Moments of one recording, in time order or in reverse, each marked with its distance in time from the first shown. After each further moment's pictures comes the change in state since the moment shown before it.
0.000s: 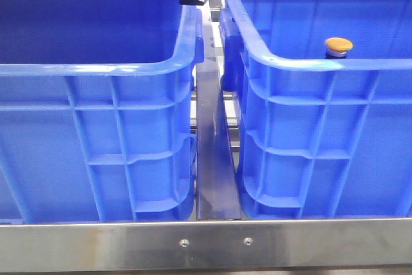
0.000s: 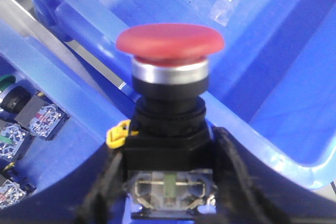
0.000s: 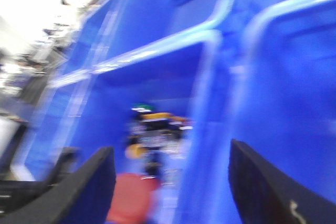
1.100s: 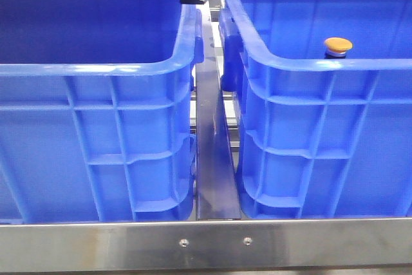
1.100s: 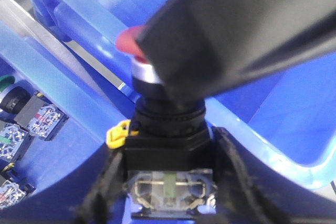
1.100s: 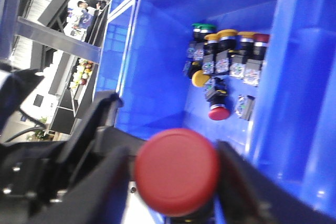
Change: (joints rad) left arm 0.000 0.000 0.000 0.000 -0.003 0.000; right arm 0.144 0.191 -0.074 -0.028 0.162 0.156
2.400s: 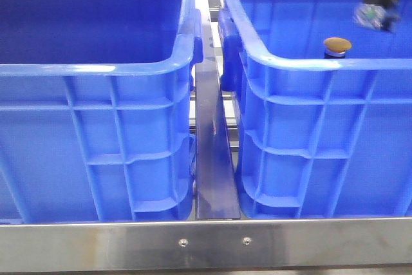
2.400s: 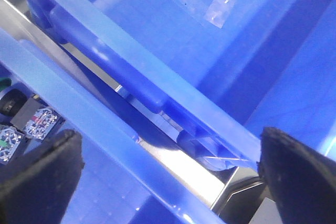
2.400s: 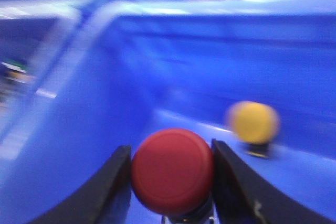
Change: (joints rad) left arm 0.000 0.000 0.000 -0.012 0.002 0.009; right arm -0.500 0.000 -0.048 -0.328 -0.077 -0.452
